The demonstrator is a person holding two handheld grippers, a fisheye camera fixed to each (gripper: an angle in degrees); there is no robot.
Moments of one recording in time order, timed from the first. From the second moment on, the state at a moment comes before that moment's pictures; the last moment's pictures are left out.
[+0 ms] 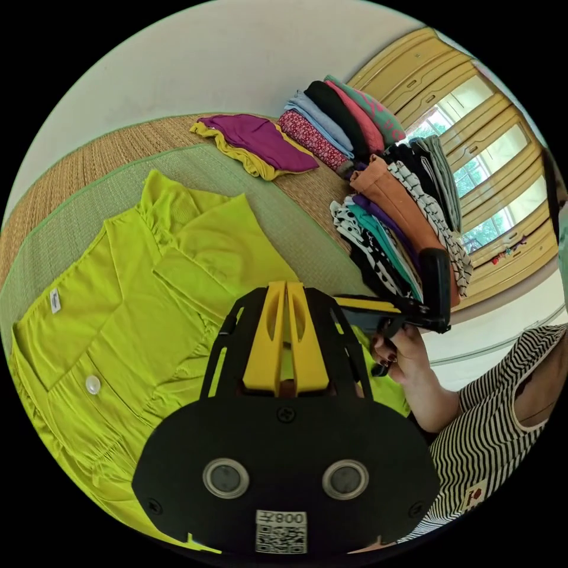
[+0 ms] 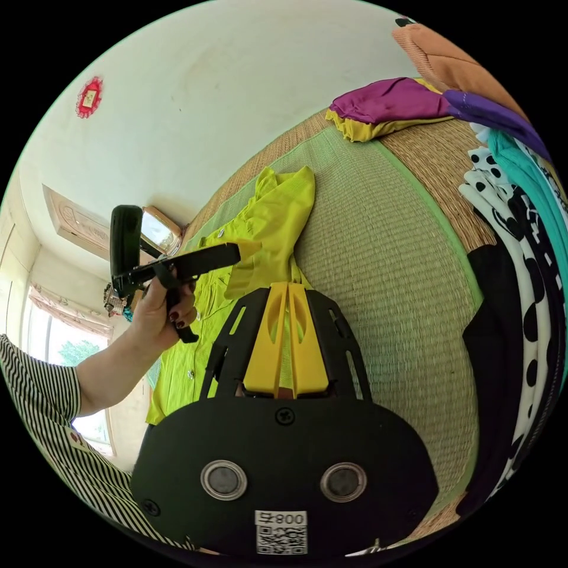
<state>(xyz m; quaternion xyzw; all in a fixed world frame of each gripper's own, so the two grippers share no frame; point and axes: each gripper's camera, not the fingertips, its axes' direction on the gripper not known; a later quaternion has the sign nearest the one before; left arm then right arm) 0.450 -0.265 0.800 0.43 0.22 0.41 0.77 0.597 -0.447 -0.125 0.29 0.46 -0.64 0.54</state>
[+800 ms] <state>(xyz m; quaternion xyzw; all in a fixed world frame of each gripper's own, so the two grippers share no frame) 0.202 -0.069 0.766 0.39 0.28 0.31 0.82 0.617 -0.450 -0.096 0.30 0.44 -0.64 0.55</state>
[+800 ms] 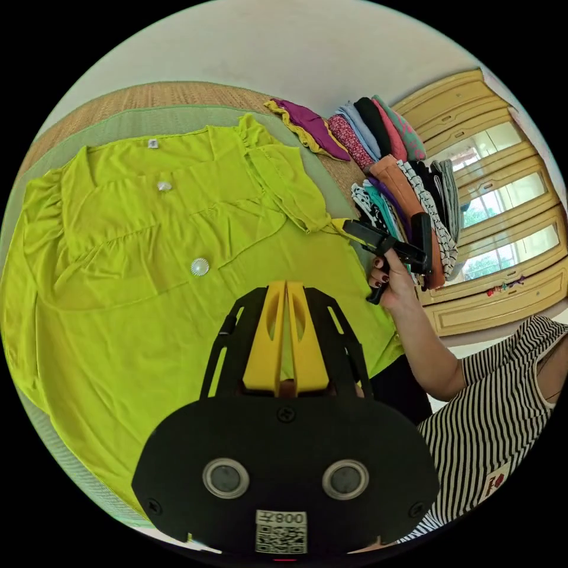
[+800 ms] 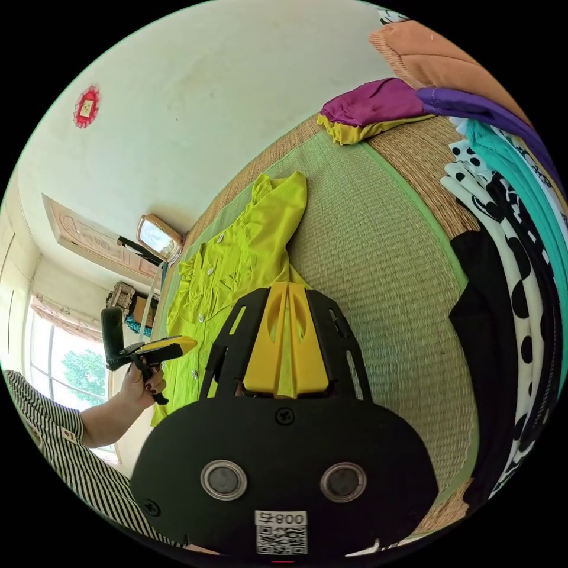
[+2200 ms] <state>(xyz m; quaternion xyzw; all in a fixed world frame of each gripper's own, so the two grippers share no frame) -0.315 0.126 0.736 0.52 0.51 -0.07 0.68 0.832 -0.539 0.508 -0.11 0.71 -0.66 0.23</state>
